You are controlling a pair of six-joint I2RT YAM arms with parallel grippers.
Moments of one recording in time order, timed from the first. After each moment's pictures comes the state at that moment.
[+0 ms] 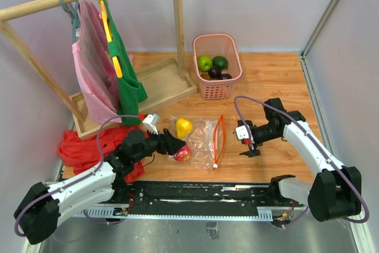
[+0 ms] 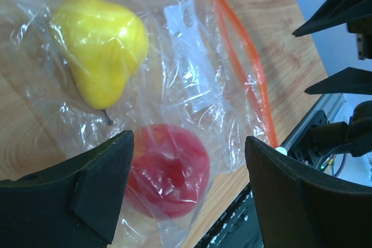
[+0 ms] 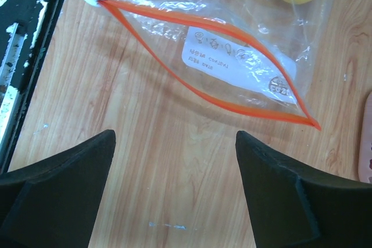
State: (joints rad) left arm -0.74 0.75 0.18 0.32 0.09 -0.66; right arm 0.19 1.16 0.78 -1.04 -0.91 -1.72
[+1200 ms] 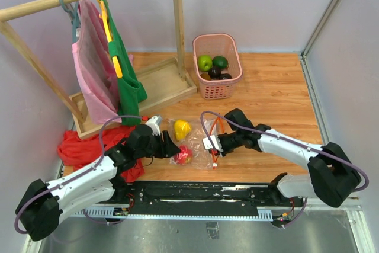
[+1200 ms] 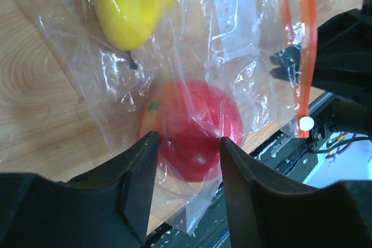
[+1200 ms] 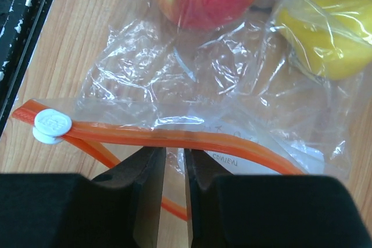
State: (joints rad) left arm -0.73 0.83 0.31 -0.08 0.13 -0.74; right arm 0.68 1.28 0.63 -0.34 -0.69 -1.13
